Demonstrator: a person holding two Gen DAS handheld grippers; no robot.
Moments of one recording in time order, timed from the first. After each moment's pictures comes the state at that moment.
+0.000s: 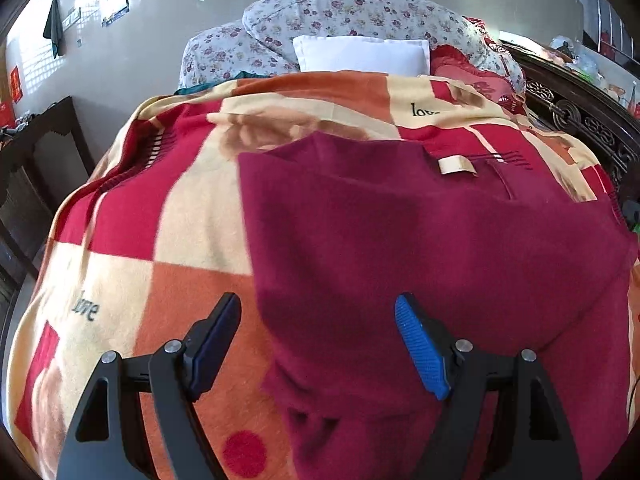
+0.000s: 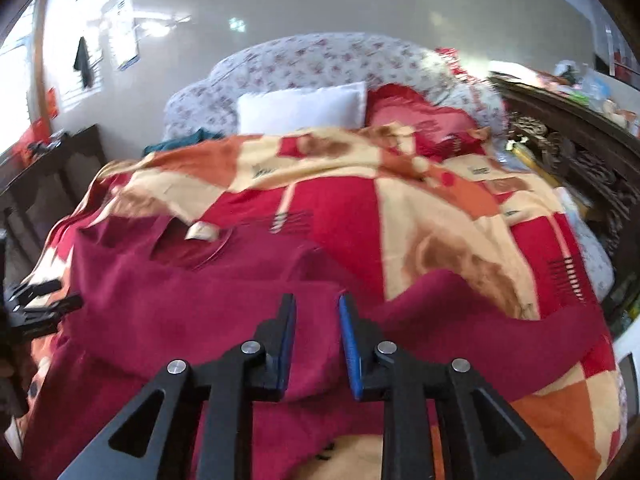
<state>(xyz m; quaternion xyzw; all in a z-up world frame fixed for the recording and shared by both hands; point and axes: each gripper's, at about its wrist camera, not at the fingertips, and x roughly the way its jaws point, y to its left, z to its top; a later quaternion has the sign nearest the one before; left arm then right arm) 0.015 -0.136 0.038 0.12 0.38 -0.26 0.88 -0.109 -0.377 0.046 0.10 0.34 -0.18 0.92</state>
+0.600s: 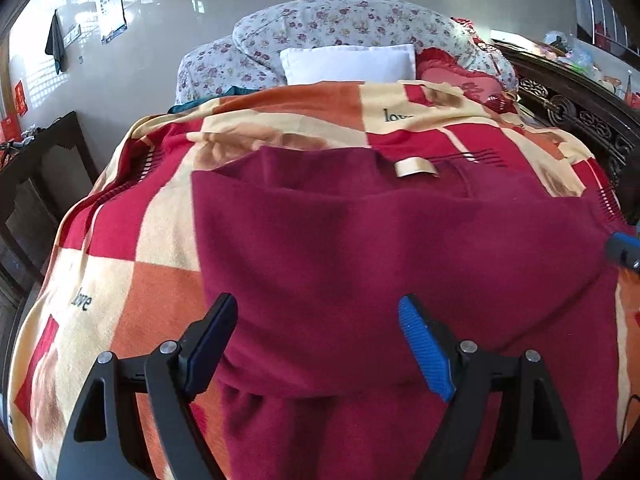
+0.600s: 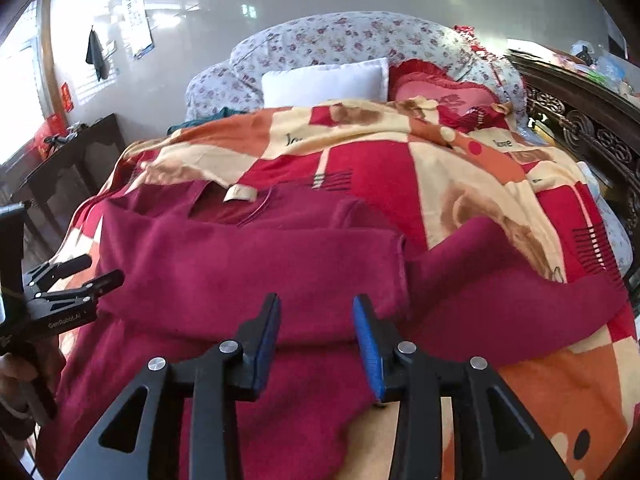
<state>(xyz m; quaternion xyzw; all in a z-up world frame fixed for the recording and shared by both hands) -0.029 -0.167 0.049 0.13 0.36 -0.25 0.89 -0.125 -0.351 0.035 0.12 0.35 -0.16 0.92</state>
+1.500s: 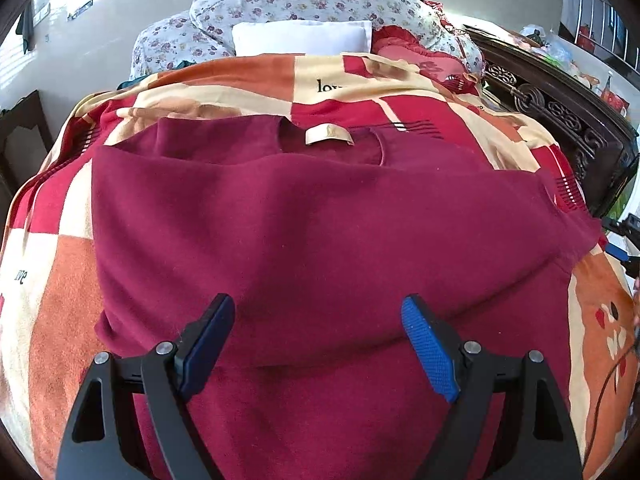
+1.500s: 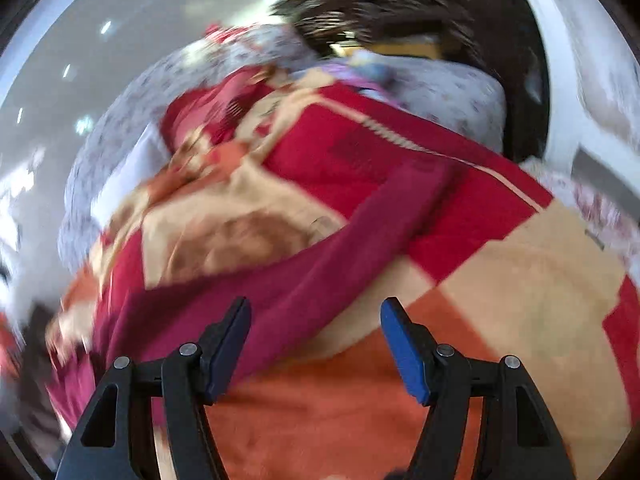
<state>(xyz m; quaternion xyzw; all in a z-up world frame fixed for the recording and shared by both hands) -0.056 -0.218 0.036 0.11 0.41 -0.31 0.85 -0.294 -0.606 -0.014 0.43 0.24 -0.36 0.80</state>
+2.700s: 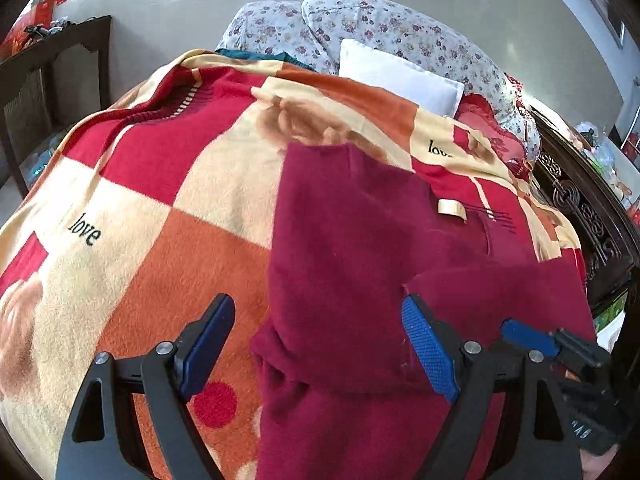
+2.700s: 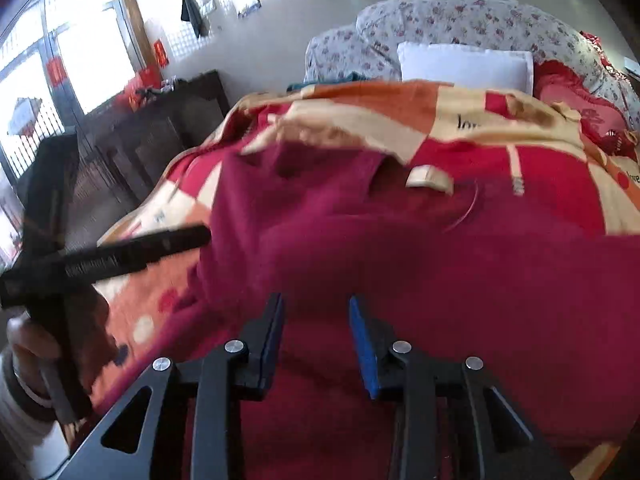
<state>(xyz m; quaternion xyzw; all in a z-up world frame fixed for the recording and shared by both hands) 0.015 -0.099 0.055 -0.03 0.43 -0.24 0.87 -0.041 -0.257 0.018 0.11 0.37 0.04 0.92</state>
